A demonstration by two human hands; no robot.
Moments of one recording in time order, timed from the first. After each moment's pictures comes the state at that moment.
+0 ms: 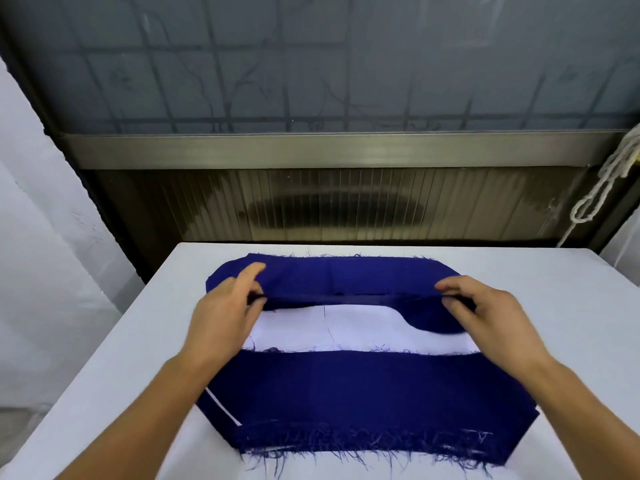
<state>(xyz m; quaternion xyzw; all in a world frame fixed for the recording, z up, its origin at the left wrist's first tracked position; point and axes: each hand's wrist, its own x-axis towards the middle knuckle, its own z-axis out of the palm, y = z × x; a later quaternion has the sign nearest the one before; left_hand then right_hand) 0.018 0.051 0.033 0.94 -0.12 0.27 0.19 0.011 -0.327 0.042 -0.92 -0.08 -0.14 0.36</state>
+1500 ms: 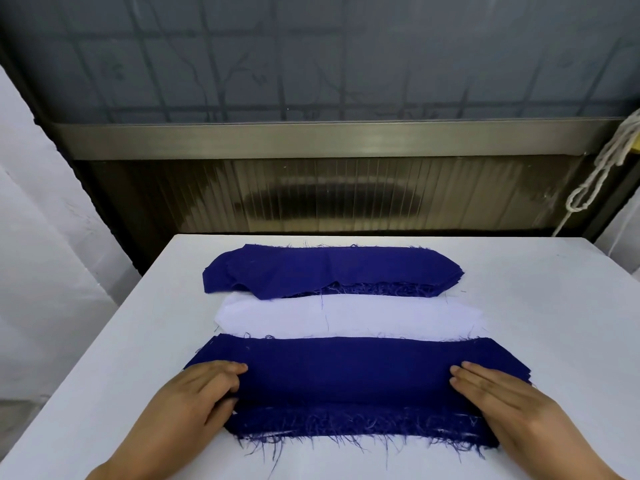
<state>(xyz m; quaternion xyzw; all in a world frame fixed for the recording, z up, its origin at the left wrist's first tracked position) -0.077 0.097 -0.028 0.92 -0.27 0.22 0.17 -0.088 -0.357 -0.021 -0.91 -0.30 -0.25 0.11</state>
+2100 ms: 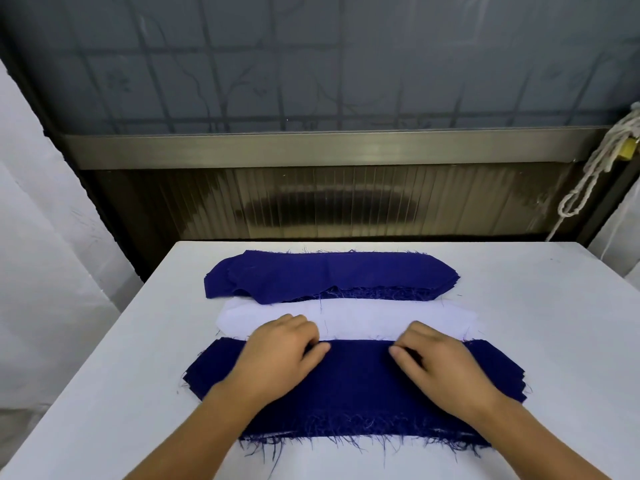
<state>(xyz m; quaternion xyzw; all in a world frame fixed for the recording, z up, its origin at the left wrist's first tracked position) -0.016 -0.009 0.004 0.95 -0.23 0.15 0.11 -0.036 -0.283 0.006 -0.95 -0.19 -0.09 0.23</state>
